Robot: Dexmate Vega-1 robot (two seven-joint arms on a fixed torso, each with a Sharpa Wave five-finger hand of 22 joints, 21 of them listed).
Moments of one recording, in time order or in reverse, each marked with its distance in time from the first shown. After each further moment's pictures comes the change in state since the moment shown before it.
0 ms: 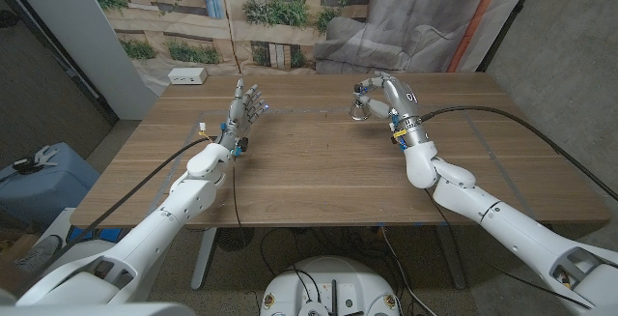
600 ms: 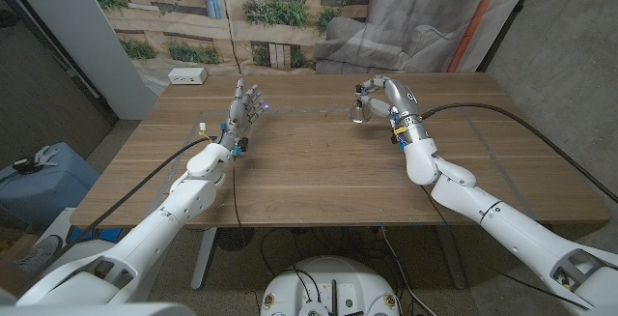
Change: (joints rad) left arm 0.000 0.000 0.000 0.000 0.000 0.000 0.001; left_hand 0.000 0.000 0.003 0.003 0.000 0.000 0.000 0.000 0.000 0.000 0.000 0.000 0.000 0.000 0.000 0.000 0.000 0.000 0.000 0.000 0.000; right arm -0.017 0.009 0.027 -0.043 0.154 -0.046 0.129; right_hand 0.000 0.000 -0.006 0.004 0.003 0.000 0.000 -0.001 -0.001 0.000 0.000 0.000 0.003 0.009 -0.002 -0.004 0.000 0.000 0.000 0.000 0.000
